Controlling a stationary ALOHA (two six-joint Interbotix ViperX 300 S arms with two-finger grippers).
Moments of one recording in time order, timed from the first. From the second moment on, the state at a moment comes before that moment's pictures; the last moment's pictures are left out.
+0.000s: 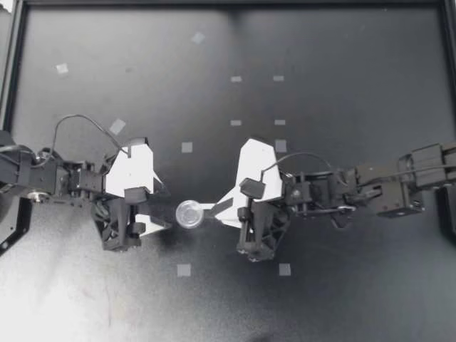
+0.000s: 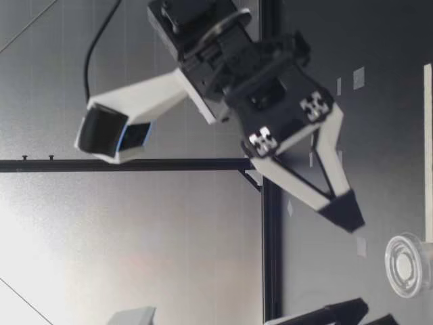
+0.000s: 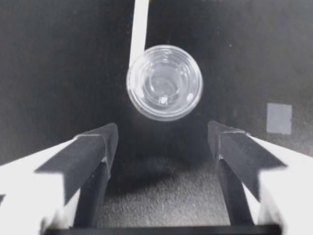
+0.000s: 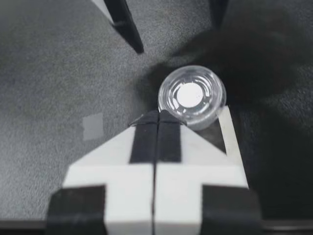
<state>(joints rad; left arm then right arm) -0.03 -0.12 0.97 -0.14 0.01 -0.01 0.04 0.24 0.61 0.02 -0.28 0.29</state>
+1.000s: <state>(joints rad) -0.06 0.04 0.99 -0.14 -0.24 -0.01 0.02 0.34 0.51 0.02 -0.15 0.29</state>
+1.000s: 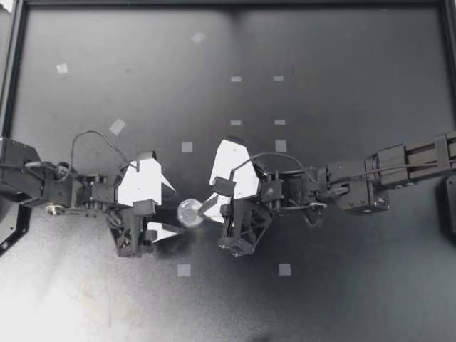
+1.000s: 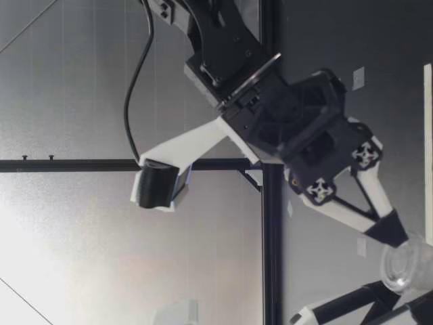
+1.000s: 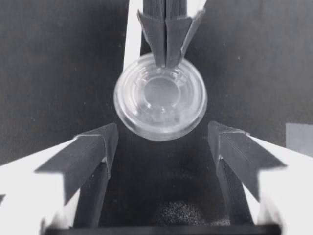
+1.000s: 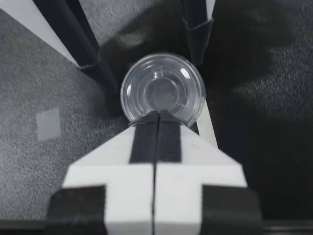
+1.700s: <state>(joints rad) -0.06 0.07 0.94 -0.14 -0.23 -0.01 0.02 0.36 0.51 0.02 -0.14 0.29</state>
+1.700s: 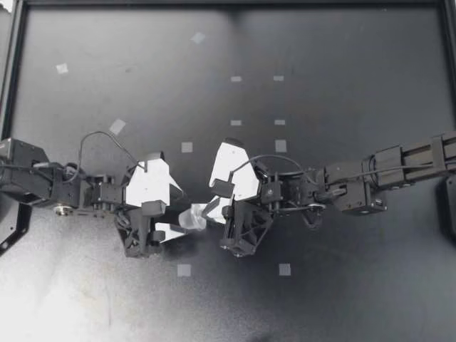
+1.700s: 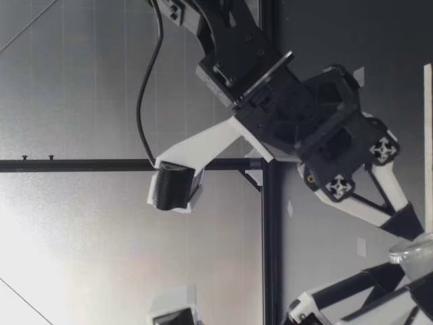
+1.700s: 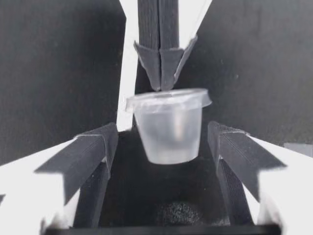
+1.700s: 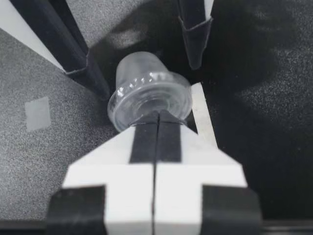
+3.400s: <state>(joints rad) -0.06 -0.07 1.07 -0.14 -0.94 0.10 0.01 0.28 0.82 -0.01 -1.33 1.41</state>
